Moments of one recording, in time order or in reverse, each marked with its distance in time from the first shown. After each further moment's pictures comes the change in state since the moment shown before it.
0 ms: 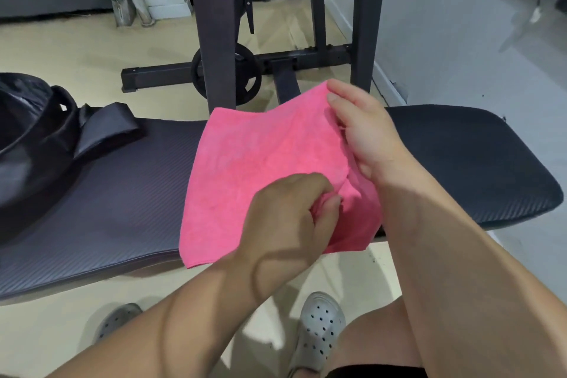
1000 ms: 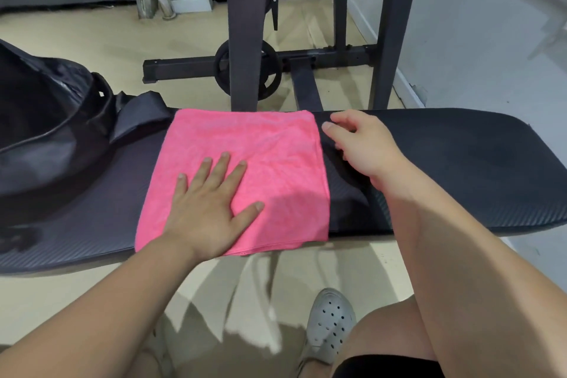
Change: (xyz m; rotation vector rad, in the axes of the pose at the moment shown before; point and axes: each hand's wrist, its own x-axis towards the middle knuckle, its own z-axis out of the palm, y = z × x) left_hand -0.047 -0.129 -0.063 0.568 -0.501 -0.429; right_hand -0.011 0.016 0.028 -0.515 -0.073 0.004
